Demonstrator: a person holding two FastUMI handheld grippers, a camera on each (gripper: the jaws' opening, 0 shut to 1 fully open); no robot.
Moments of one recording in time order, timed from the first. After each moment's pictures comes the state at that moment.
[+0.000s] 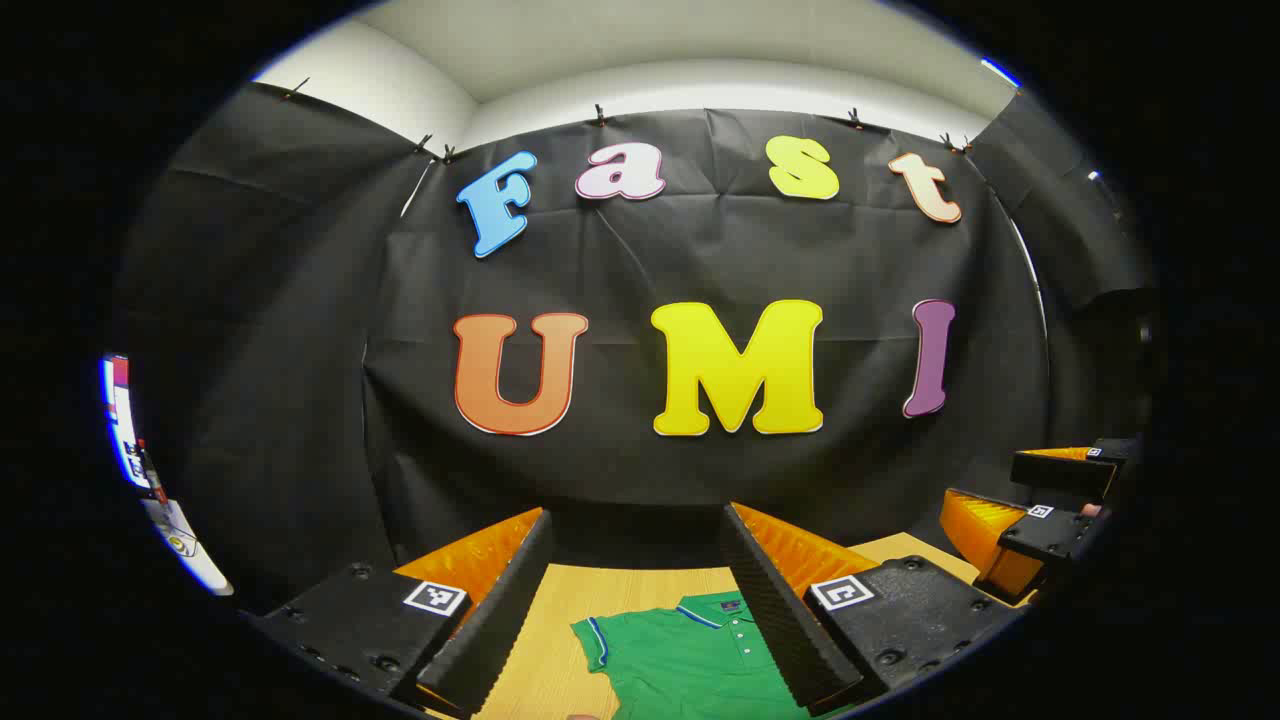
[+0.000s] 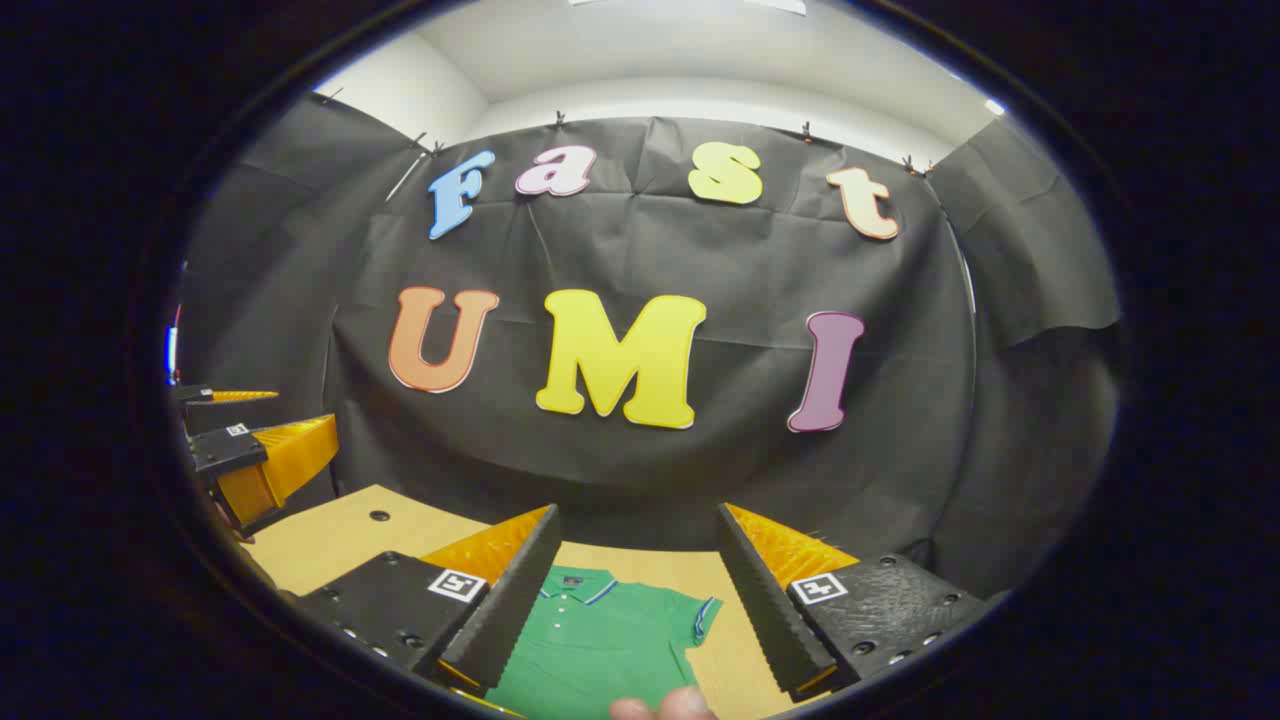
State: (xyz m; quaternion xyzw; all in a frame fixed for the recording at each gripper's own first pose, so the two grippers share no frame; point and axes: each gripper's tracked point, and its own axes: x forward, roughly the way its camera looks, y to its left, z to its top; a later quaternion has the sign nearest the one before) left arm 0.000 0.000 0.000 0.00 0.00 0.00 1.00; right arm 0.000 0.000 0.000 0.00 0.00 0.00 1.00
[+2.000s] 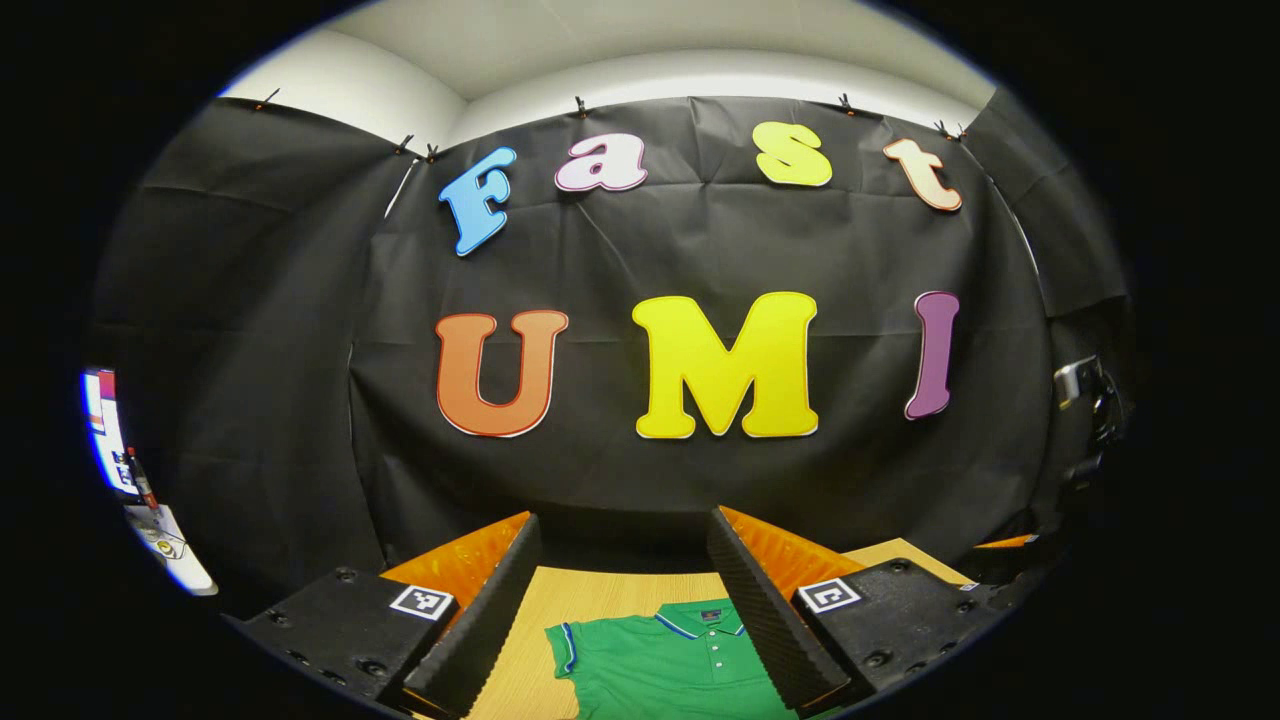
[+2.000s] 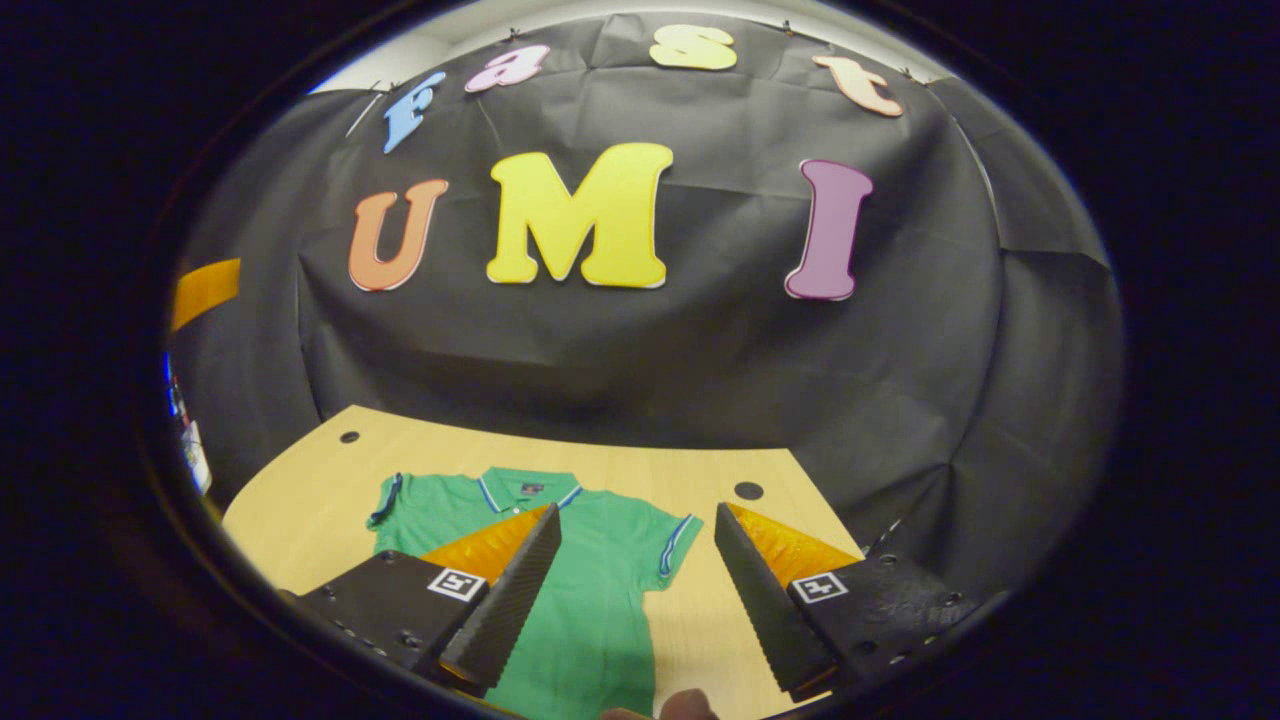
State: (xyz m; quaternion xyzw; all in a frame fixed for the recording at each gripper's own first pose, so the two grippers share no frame) left arm 0.033 -0.038 0.004 0.01 0.02 0.03 1.00; right arm 0.092 -0.085 -0.148 0.02 0.19 0.01 0.98
